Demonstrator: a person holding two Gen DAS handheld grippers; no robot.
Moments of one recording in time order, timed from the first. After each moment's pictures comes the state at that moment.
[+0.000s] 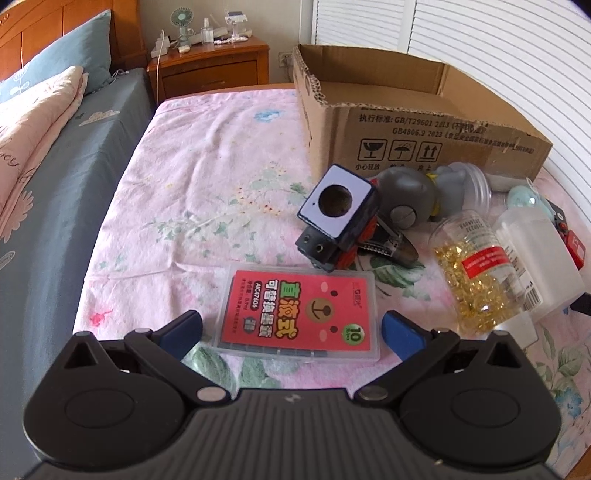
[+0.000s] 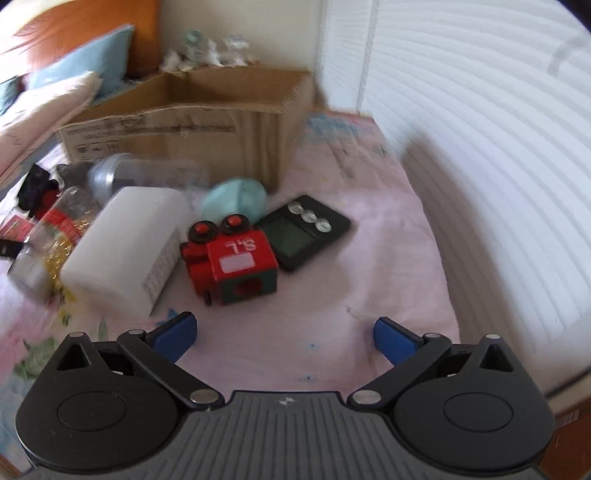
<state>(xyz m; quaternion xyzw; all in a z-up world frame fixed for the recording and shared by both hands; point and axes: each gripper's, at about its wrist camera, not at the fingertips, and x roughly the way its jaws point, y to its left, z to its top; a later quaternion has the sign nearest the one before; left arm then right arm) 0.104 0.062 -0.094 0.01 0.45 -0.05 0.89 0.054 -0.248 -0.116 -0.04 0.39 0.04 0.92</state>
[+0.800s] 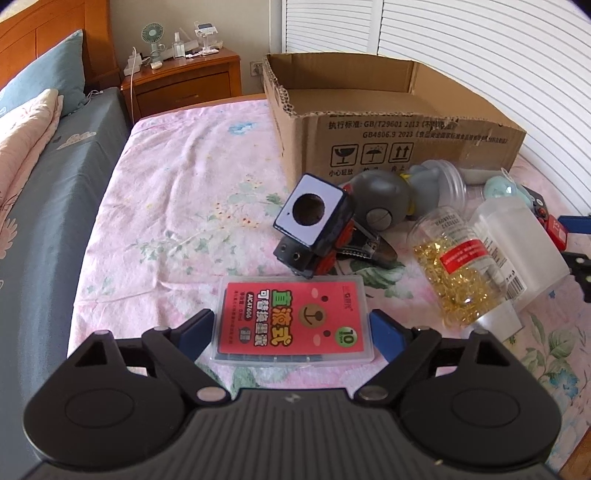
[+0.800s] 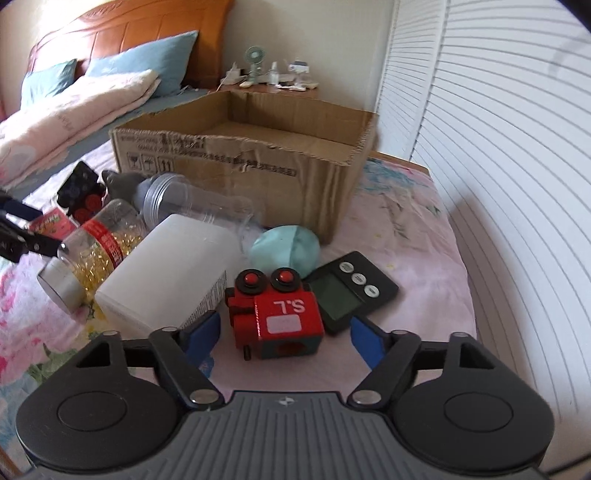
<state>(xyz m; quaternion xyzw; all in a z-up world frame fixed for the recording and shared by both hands) 0.107 0.058 -0.091 0.04 0.44 -0.09 0.89 0.078 -0.226 -0.102 -0.10 0.37 0.12 0.92</state>
